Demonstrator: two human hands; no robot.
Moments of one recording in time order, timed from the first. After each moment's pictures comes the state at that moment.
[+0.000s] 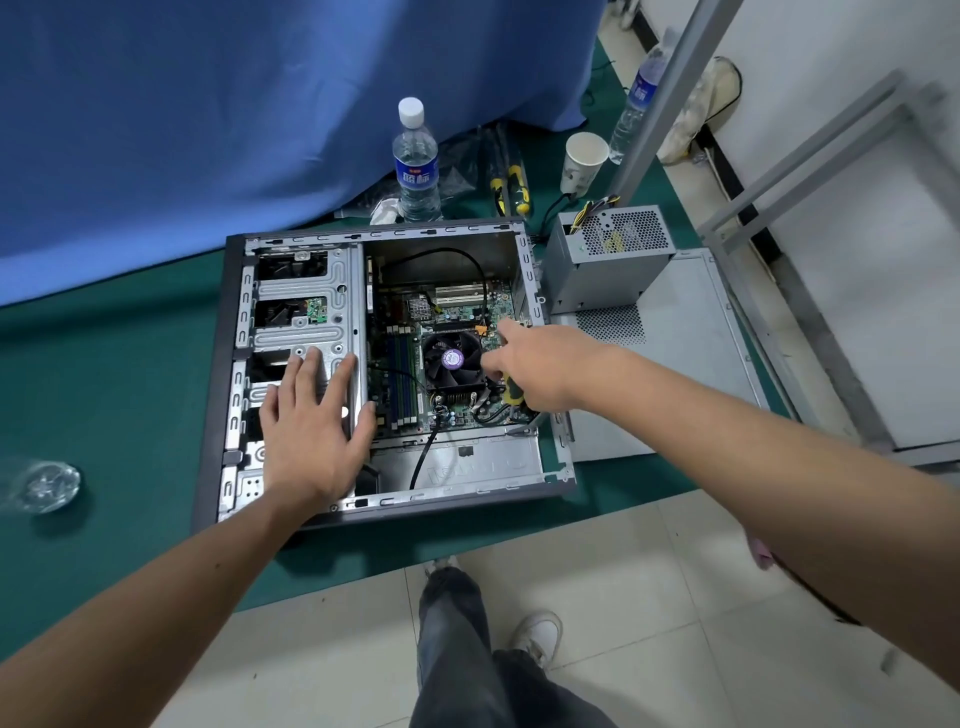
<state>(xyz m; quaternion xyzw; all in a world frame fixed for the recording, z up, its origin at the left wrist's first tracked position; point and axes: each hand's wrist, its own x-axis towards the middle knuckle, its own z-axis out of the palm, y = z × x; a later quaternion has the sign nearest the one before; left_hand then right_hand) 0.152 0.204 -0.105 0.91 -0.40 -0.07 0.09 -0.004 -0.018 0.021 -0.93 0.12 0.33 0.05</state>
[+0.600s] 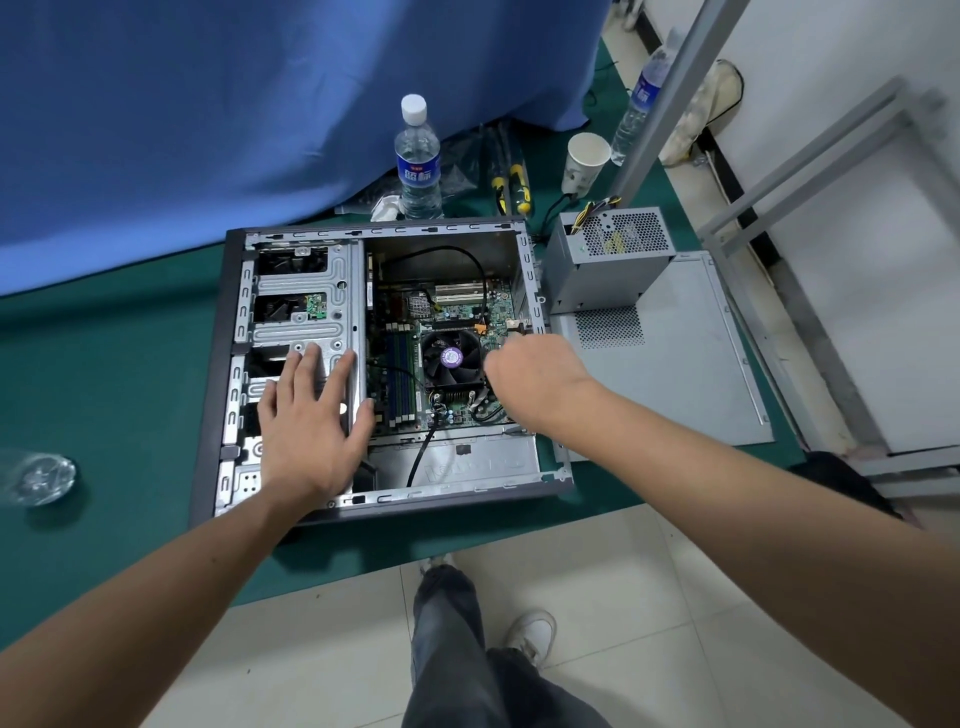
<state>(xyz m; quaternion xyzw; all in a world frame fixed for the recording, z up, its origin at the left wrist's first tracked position) 0.150 0.204 -0.104 0.91 -0.40 -0.07 0.09 -0.004 0.010 0.018 -0.94 0.18 0.27 -0.05</state>
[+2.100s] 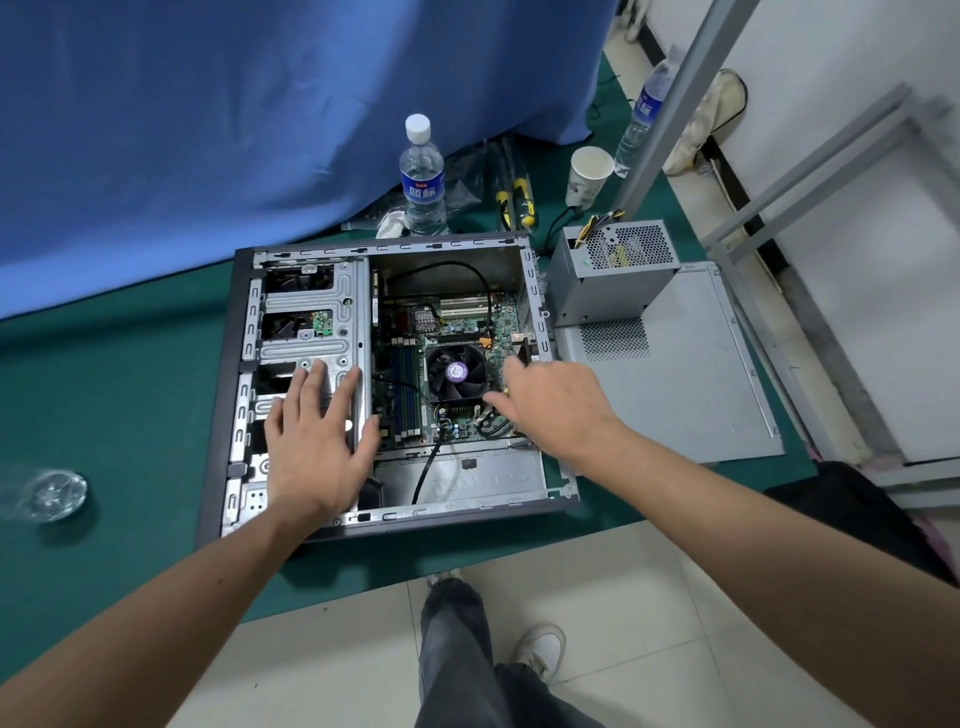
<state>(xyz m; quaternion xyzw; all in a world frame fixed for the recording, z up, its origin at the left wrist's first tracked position) 0.150 0.205 -0.104 0.91 -0.40 -0.07 0.10 -0.026 0.002 -0.021 -0.96 0.25 0.12 -0.04</state>
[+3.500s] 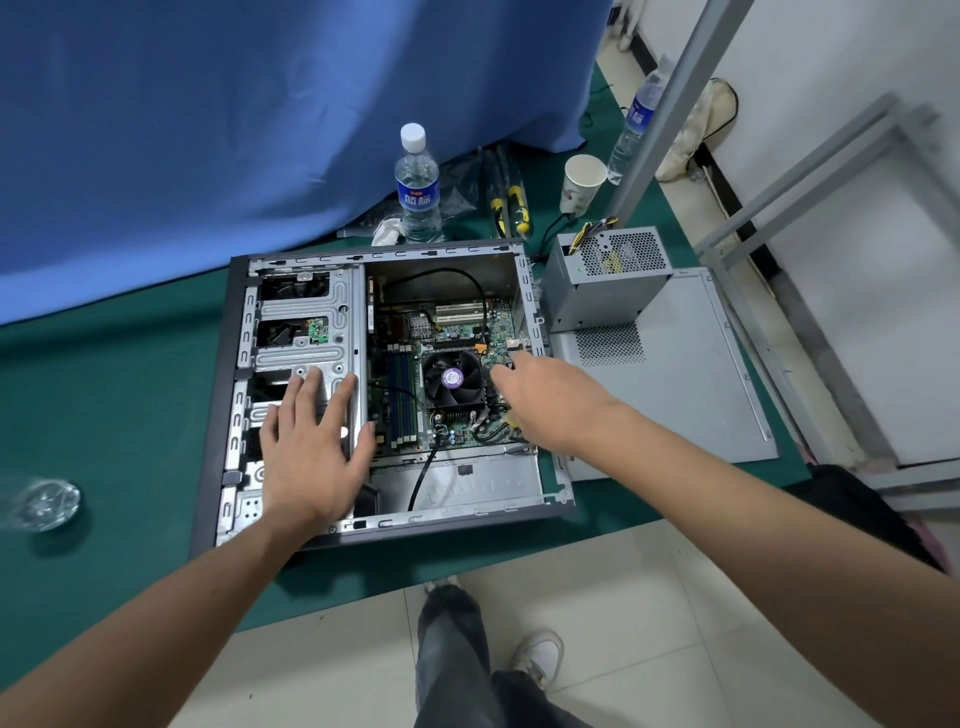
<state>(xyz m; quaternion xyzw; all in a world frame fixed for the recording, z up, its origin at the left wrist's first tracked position) 0.149 0.205 -0.103 0.91 -0.40 -0.07 0.11 -0.022 -0.007 0.002 -0.96 0.19 0.19 0.07</state>
